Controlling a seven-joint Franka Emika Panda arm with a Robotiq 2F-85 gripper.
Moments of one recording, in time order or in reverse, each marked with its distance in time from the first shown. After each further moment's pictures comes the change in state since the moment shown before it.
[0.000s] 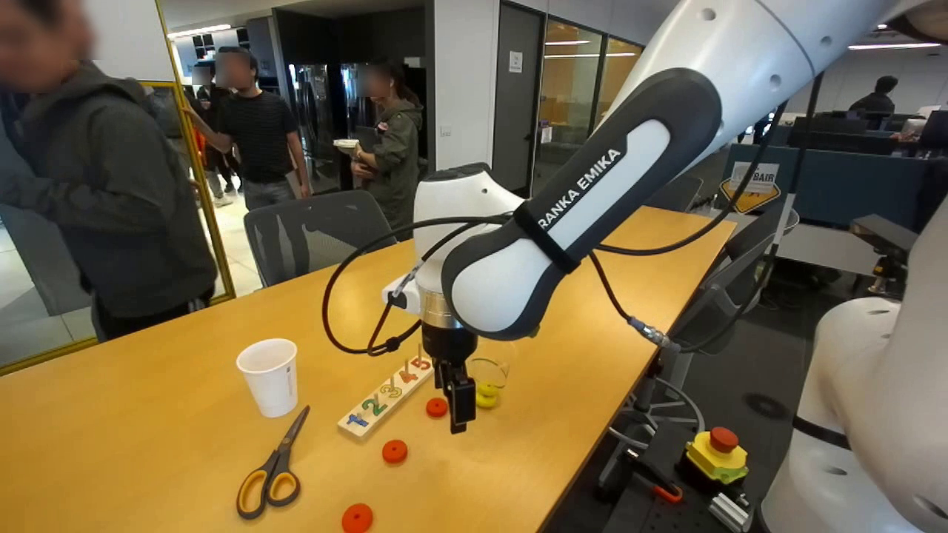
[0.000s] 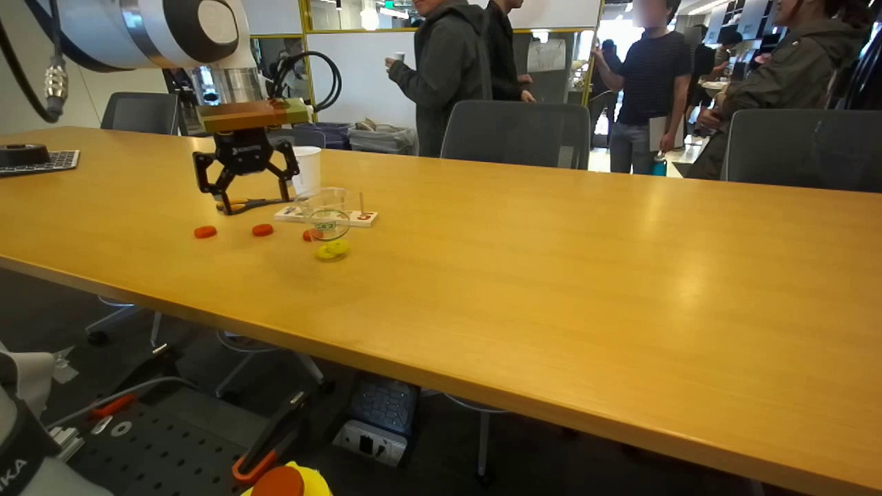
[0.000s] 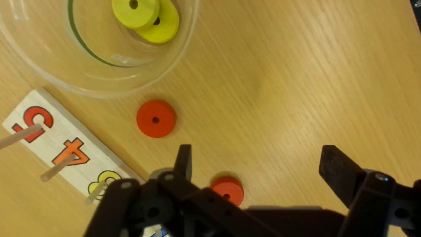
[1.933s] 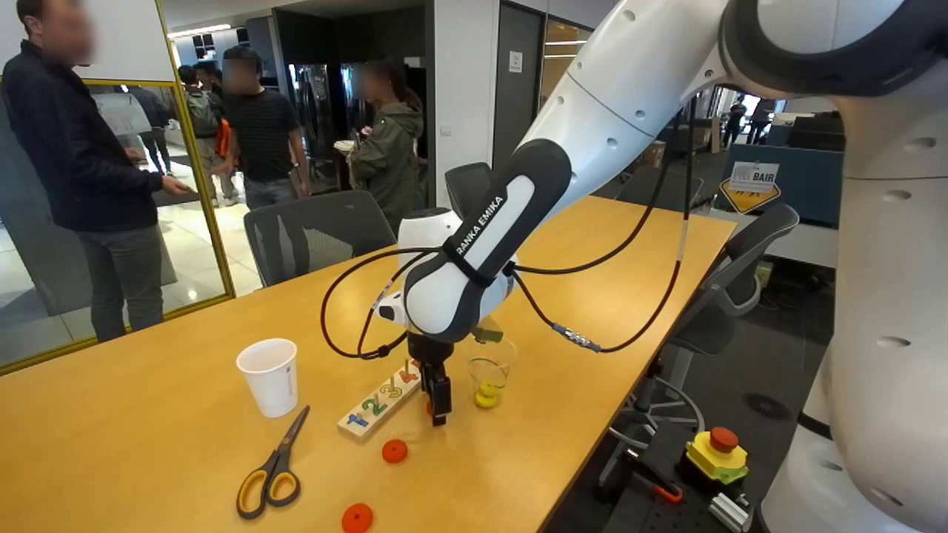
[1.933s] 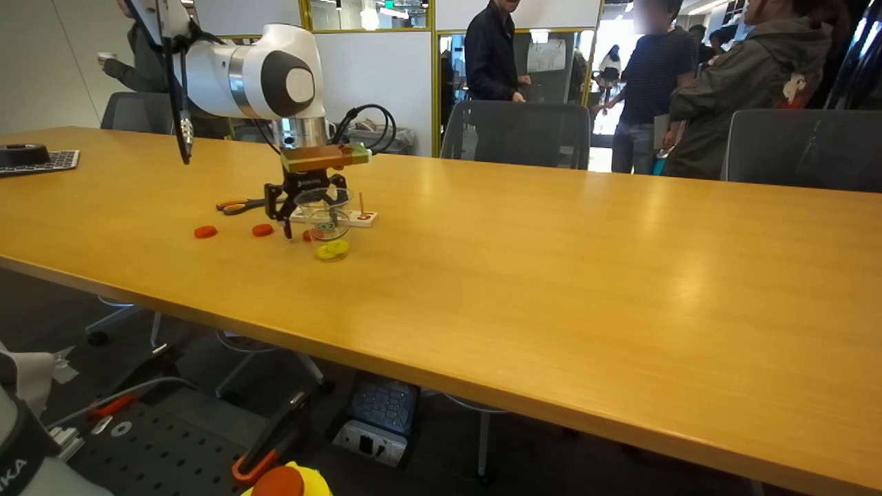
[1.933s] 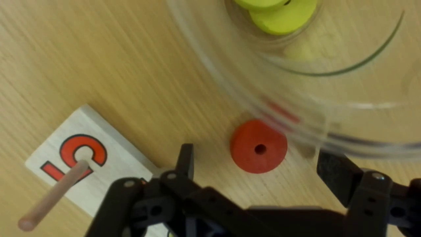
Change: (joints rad) arm -0.187 0.347 0.053 0.238 0.000 0.062 -0.127
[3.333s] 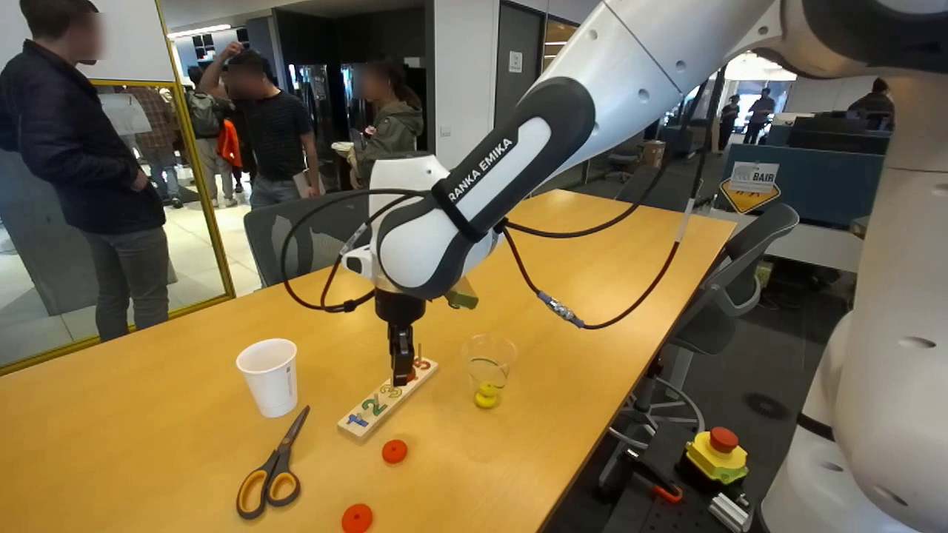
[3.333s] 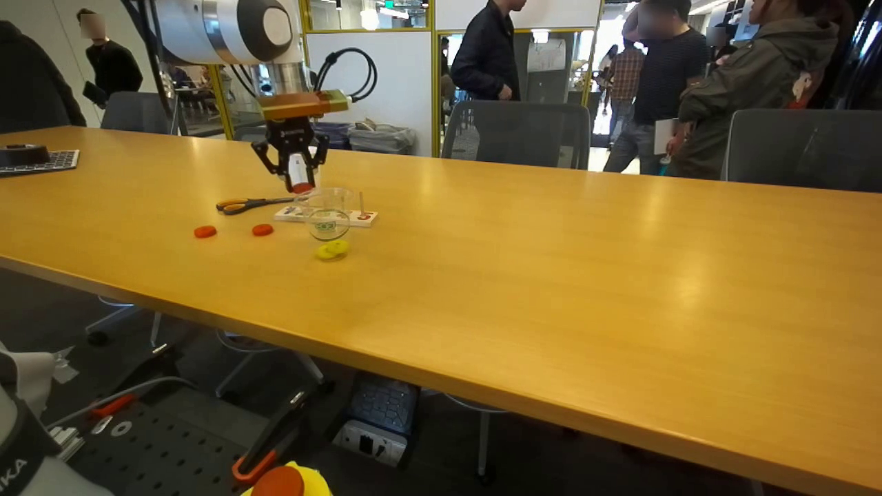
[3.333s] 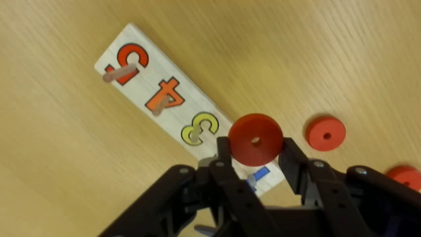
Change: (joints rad) arm 0.027 -0.120 0.047 0.070 -0.005 -0.078 0.123
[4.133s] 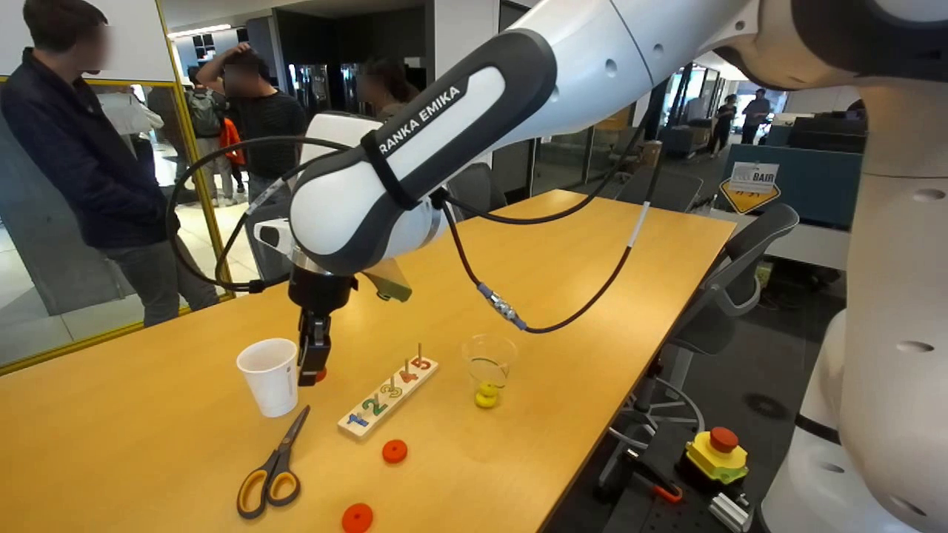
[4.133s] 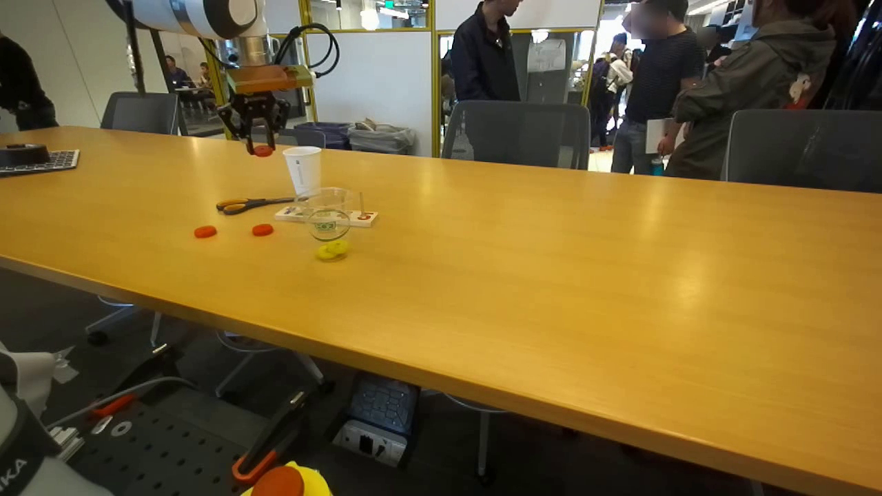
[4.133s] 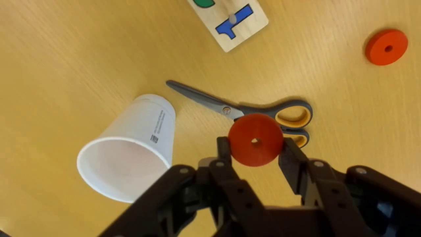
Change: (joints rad) arm 0.064 0.070 0.088 0.190 0.162 0.023 -0.124
